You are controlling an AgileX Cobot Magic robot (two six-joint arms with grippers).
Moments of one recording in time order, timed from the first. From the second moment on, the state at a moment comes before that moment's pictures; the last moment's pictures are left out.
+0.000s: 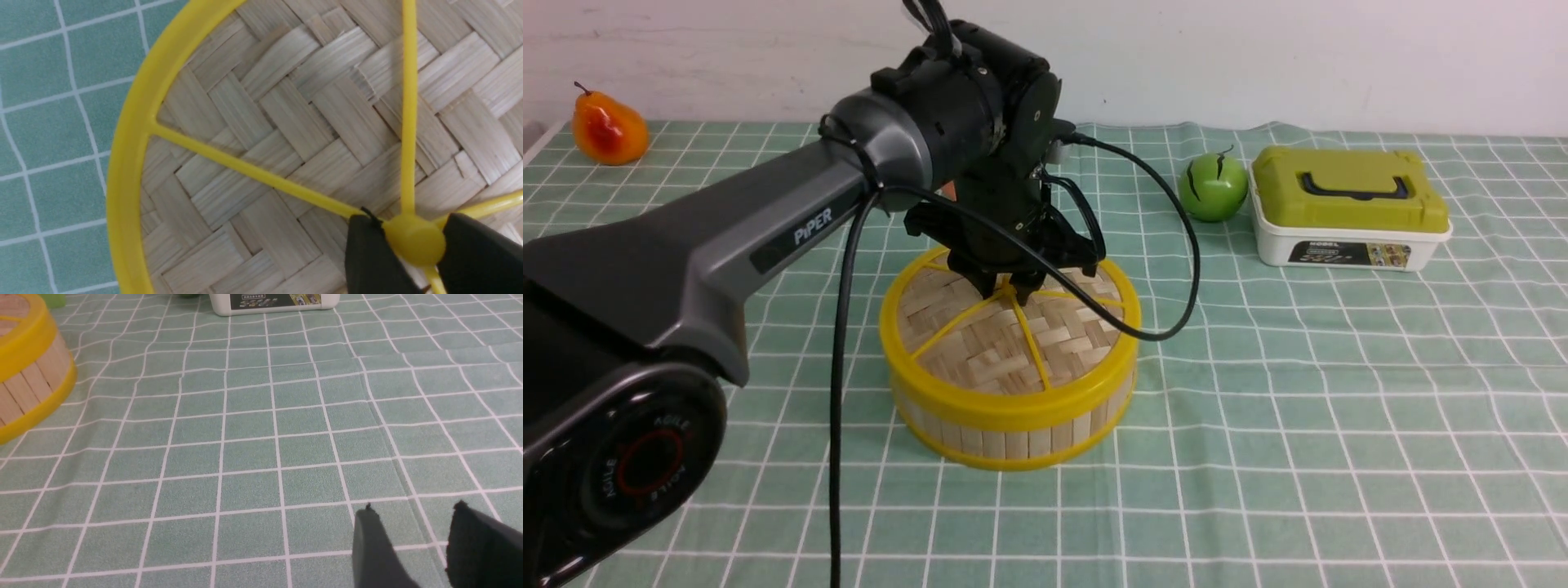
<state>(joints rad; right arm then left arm) -0.03 -0.01 0.02 0.02 0.39 0.13 -0.54 2.21 -2.08 0.20 1.13 -0.36</state>
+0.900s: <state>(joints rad) -0.03 -0.01 0.02 0.02 0.39 0.13 -0.54 1.91 -2.08 0.31 1.21 -0.36</state>
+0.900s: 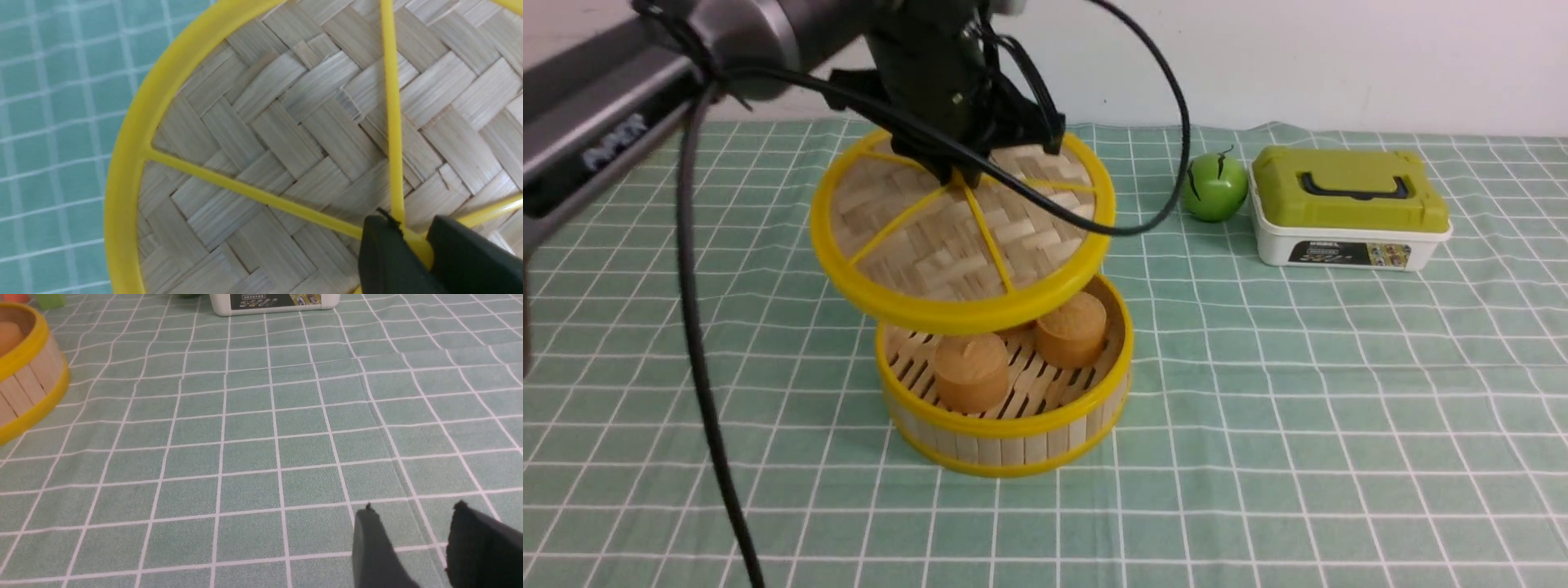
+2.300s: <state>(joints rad) -0.03 -0.01 0.02 0.02 0.39 0.13 -0.20 1.72 -1.11 0.34 0.63 -0.60</state>
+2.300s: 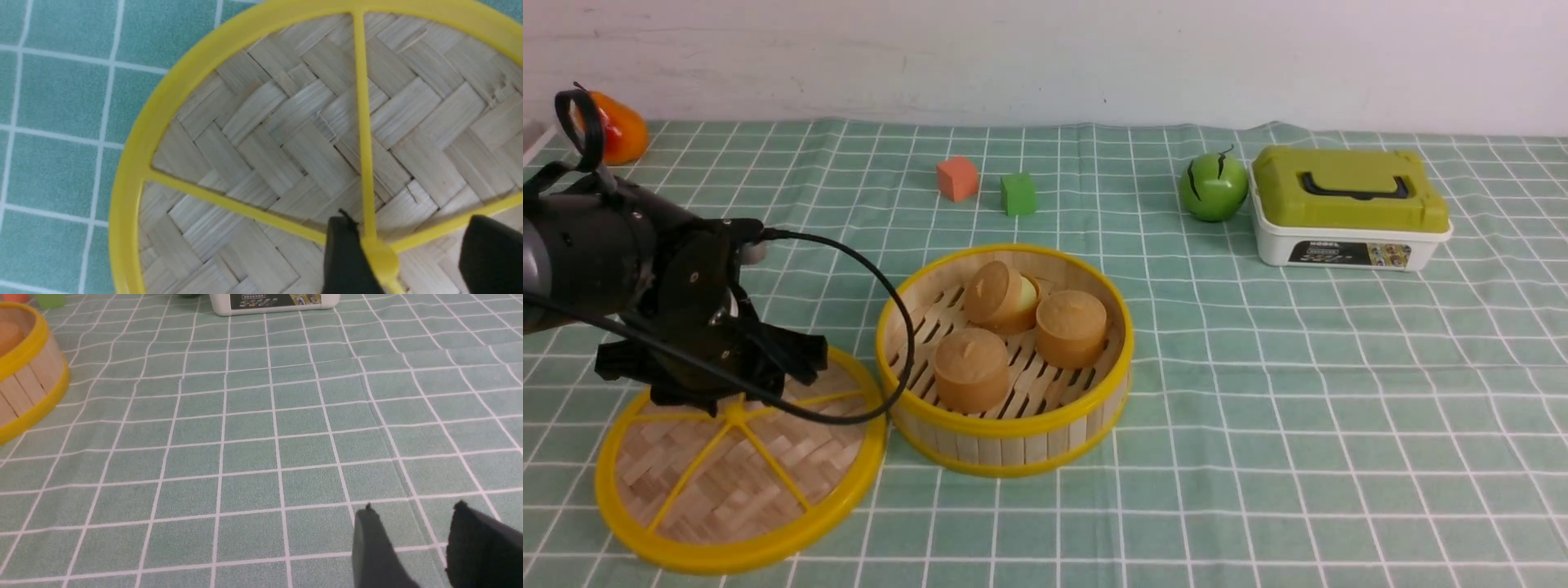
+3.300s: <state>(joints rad) -0.03 -0.01 0.02 0.02 0.39 0.13 -0.20 0.42 -0.52 -0.17 0.66 -0.30</state>
